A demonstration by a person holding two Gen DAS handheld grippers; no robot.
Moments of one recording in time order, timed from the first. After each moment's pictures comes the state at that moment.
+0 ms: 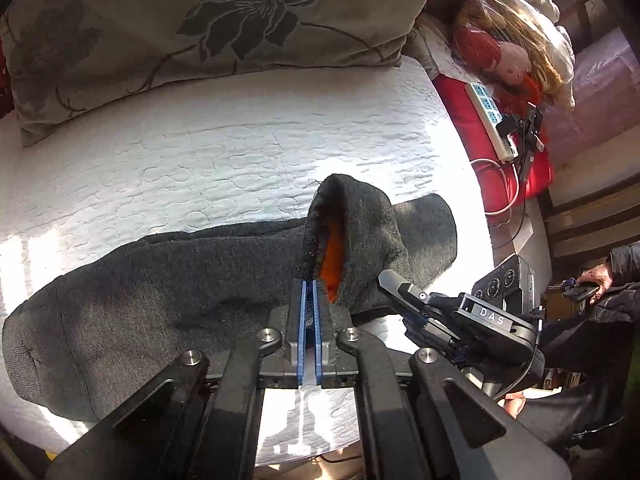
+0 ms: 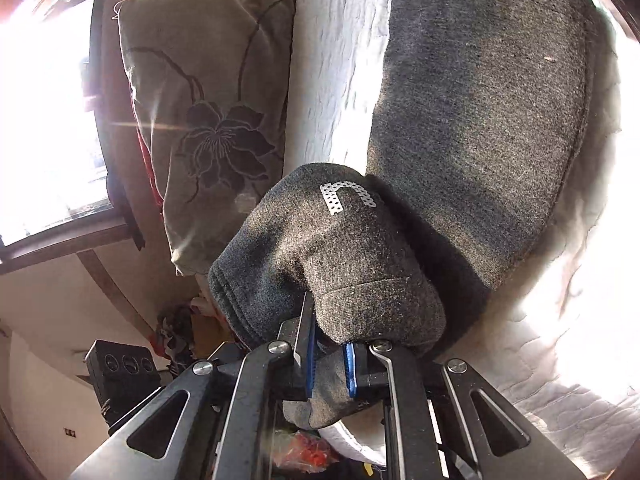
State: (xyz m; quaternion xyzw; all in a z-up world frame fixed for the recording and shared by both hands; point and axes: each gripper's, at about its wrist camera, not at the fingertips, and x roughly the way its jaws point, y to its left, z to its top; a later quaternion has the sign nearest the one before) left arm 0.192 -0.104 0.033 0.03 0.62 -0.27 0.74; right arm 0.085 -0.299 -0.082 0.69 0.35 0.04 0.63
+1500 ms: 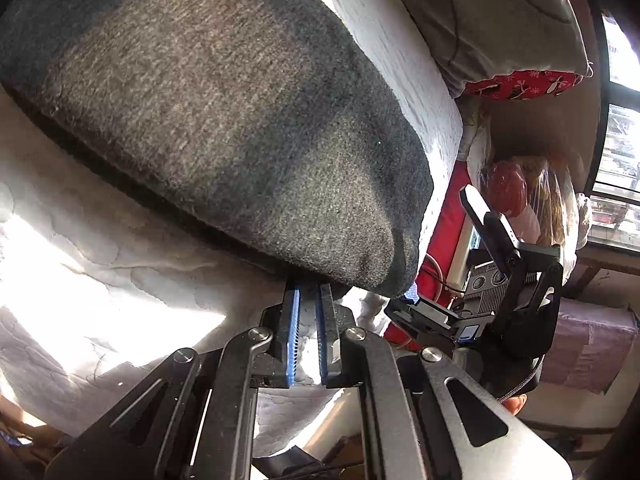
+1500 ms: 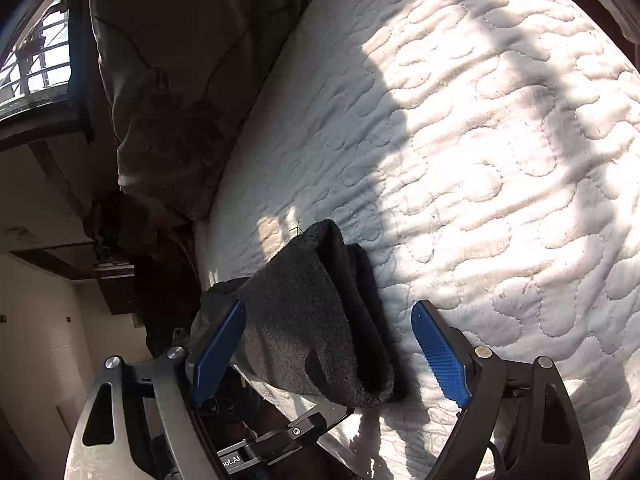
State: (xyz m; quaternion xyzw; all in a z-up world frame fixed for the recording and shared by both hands) left arm 0.096 -0.233 -0.109 -0.42 0.63 -0.10 0.65; right arm 0.130 -0.493 -0.081 0.47 0.57 0.14 0.66
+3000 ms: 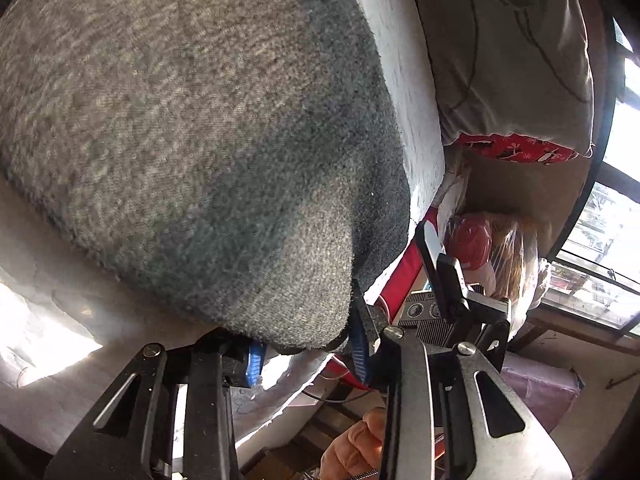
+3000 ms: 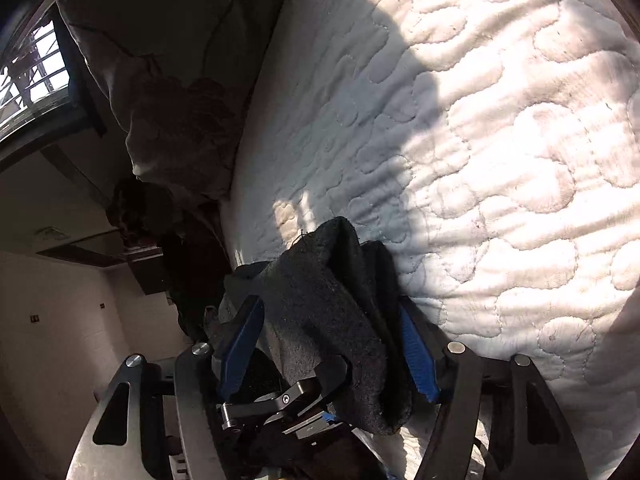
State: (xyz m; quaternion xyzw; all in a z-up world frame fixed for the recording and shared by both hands) left arm 0.103 -0.231 -0.127 -0.54 0.58 -0.10 0.60; right arm 0.164 -0.493 -0.115 0.50 0.59 0.19 0.60
